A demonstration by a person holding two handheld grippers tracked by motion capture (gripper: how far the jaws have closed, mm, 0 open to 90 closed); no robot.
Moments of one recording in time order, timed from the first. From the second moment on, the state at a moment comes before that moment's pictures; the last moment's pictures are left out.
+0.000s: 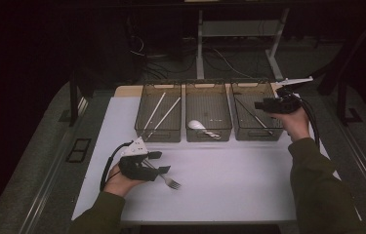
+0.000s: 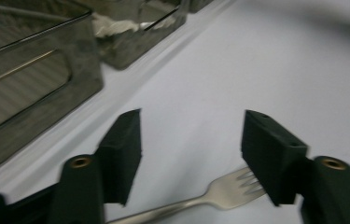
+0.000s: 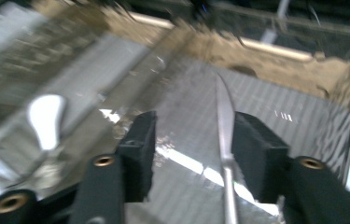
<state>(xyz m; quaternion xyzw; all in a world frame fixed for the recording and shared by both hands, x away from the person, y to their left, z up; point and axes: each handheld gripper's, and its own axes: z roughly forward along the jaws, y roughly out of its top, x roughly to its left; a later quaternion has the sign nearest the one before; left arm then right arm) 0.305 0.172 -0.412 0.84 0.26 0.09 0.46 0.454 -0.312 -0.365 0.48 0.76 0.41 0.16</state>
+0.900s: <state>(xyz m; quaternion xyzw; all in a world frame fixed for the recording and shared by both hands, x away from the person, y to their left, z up) 0.282 0.135 -0.441 0.92 0.15 -0.03 0.36 0.301 -0.279 -0.389 0.37 0.81 0.45 0.11</state>
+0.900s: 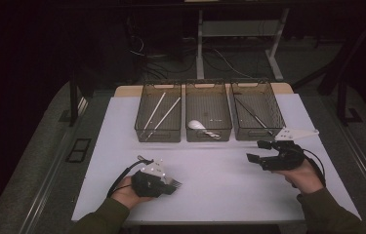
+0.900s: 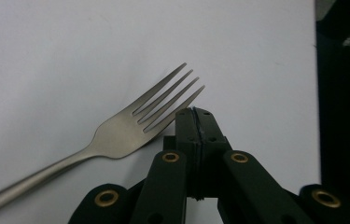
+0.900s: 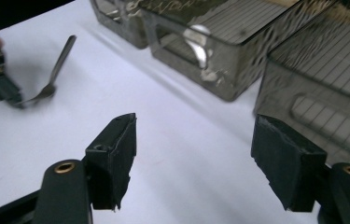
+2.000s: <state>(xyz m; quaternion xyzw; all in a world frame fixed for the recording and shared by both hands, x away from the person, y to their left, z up) 0.355 0.150 -0.445 0.92 0.15 0.04 0.36 0.287 -0.276 -0.405 0.36 0.81 0.45 0.08</state>
